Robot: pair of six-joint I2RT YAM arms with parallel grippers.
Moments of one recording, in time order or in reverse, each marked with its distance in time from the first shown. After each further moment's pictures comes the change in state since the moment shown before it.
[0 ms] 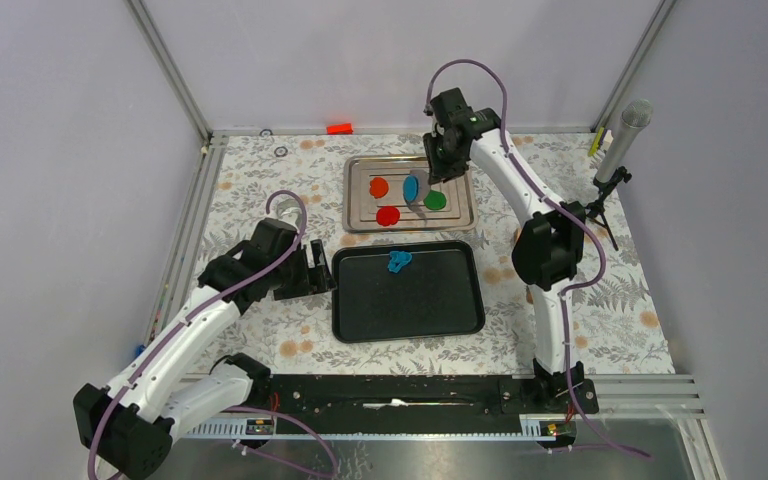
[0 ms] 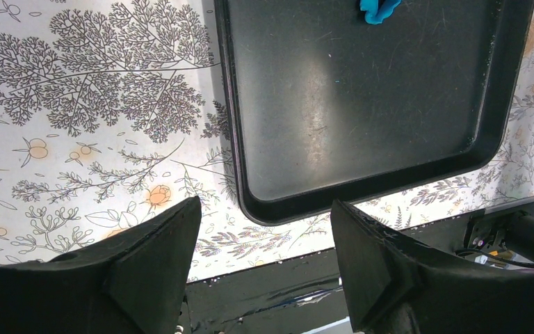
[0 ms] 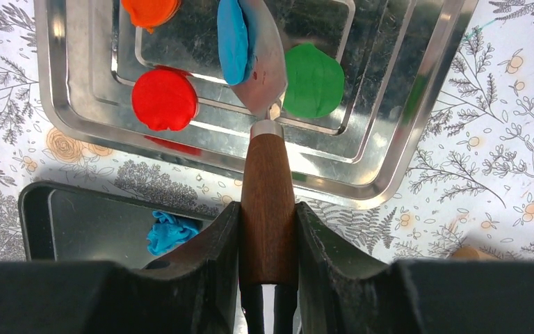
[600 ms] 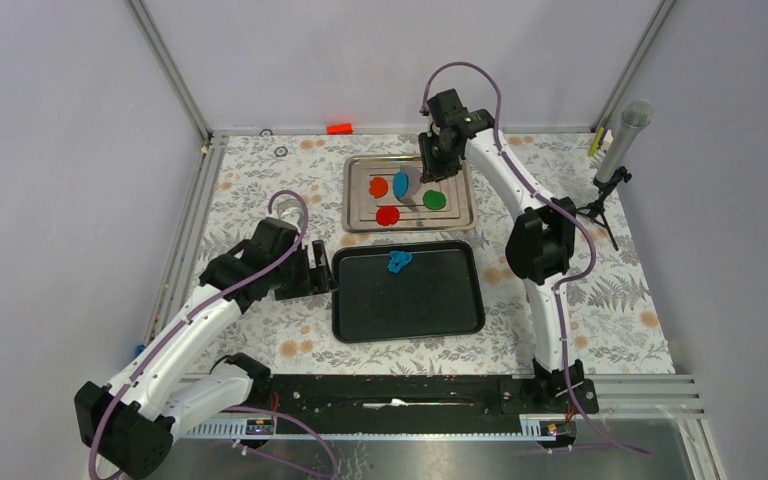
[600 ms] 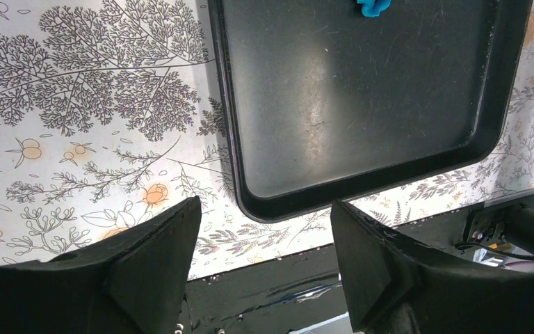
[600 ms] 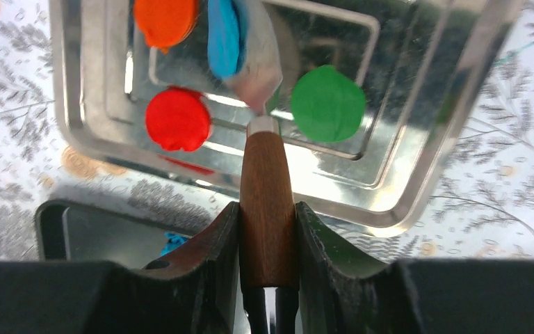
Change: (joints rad) left arm 0.002 0.006 0.000 0.001 0.019 0.009; right arm -0.004 0.065 0.068 0.043 -0.045 0.018
